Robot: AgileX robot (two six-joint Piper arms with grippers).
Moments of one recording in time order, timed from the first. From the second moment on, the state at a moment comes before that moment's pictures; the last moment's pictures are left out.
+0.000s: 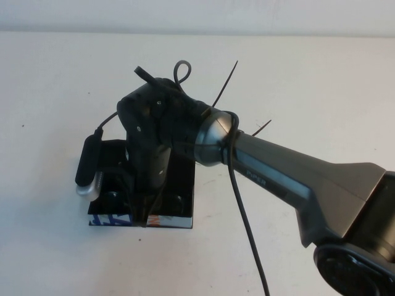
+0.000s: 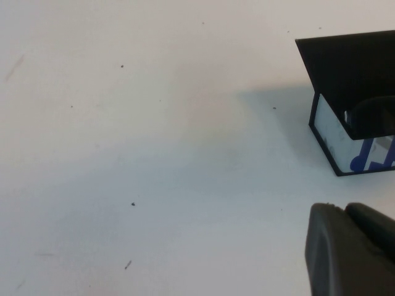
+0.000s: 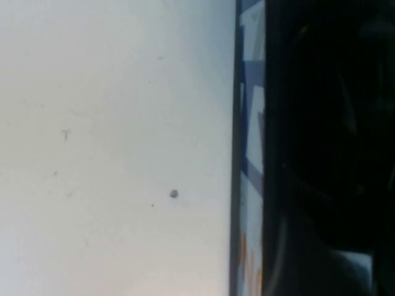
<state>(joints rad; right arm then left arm) 0.89 2.33 -2.17 0.07 1.23 -0.70 -0.16 -0.02 0.03 -0.02 0.39 0.08</state>
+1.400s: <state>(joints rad) 0.63 1.94 -1.91 0.12 1.25 -0.26 -0.16 -0.02 0.03 -0.02 0.39 0.08</state>
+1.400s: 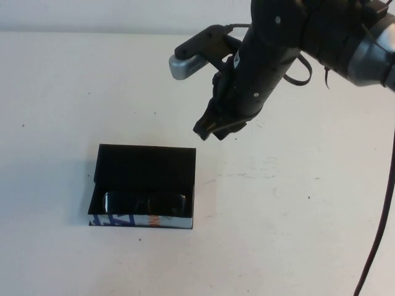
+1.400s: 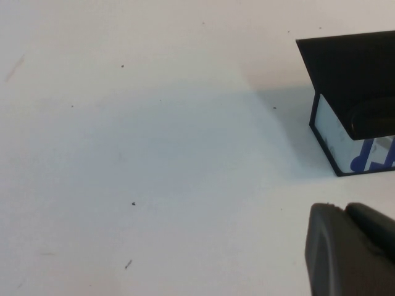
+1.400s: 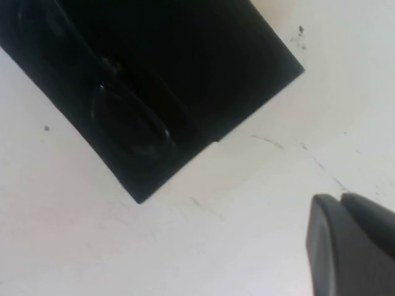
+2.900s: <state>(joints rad) 0.57 2.02 -1.91 0.35 1.13 -0.26 -0.16 0.97 -0.44 -0.91 0.71 0.60</state>
